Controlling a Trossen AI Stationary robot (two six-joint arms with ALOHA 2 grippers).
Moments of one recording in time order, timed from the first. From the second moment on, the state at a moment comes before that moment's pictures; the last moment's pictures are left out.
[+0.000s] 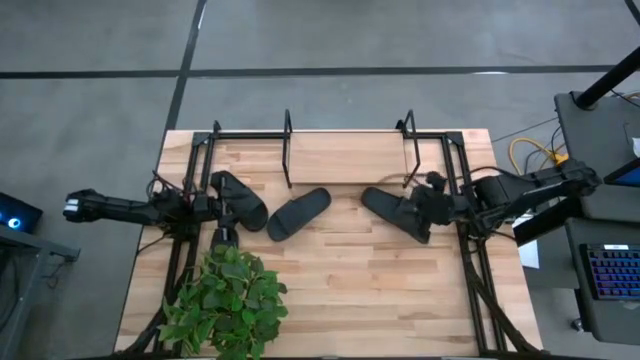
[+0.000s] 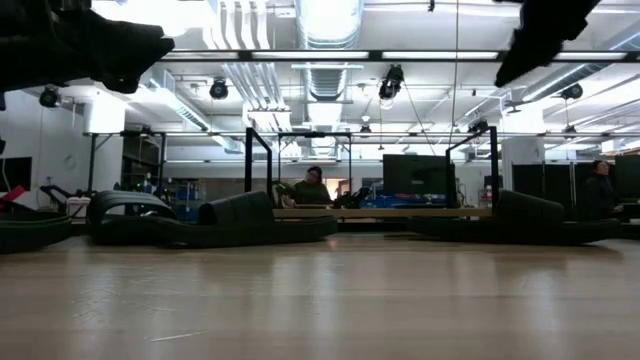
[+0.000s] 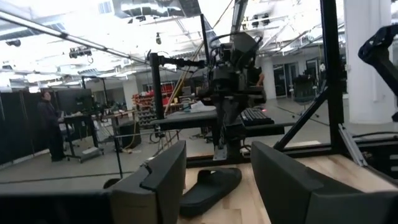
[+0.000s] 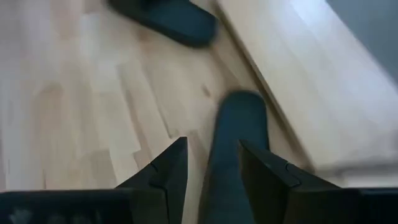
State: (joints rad) left arm -0.08 0.32 0.02 0.52 -0.17 0.17; right arm 0.26 0.97 0.93 -0.97 0.45 0.58
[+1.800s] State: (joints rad) left arm -0.08 0.33 0.03 0.51 -0.17 0.17; right arm 0.48 0.92 0.33 -0.65 0.71 2.04
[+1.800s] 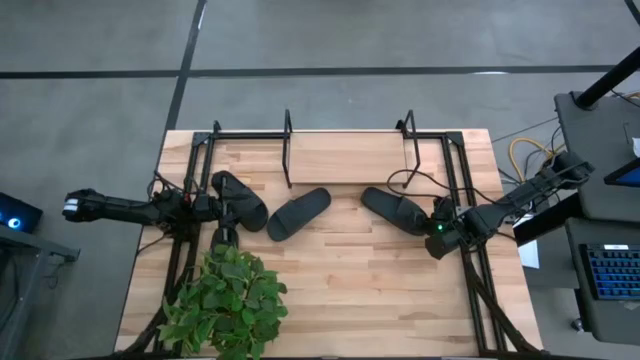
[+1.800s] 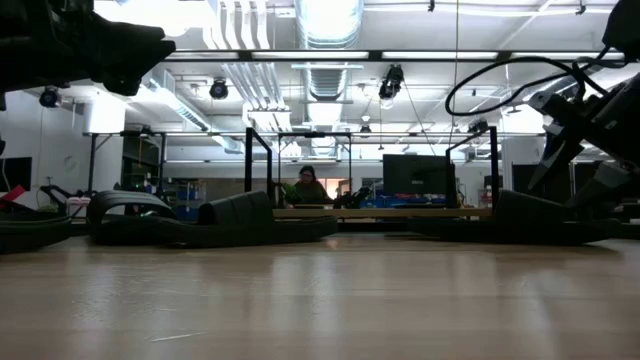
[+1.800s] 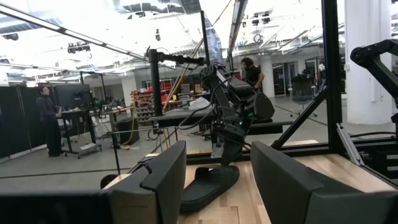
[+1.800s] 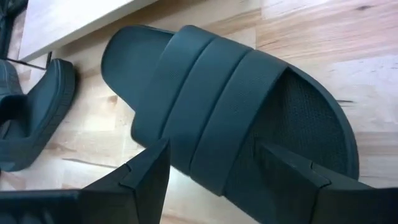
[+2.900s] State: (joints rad) left arm -0.08 0.33 0.03 0.51 -0.17 0.16; right arm 0.48 0.92 0.20 -0.34 0.90 1.97
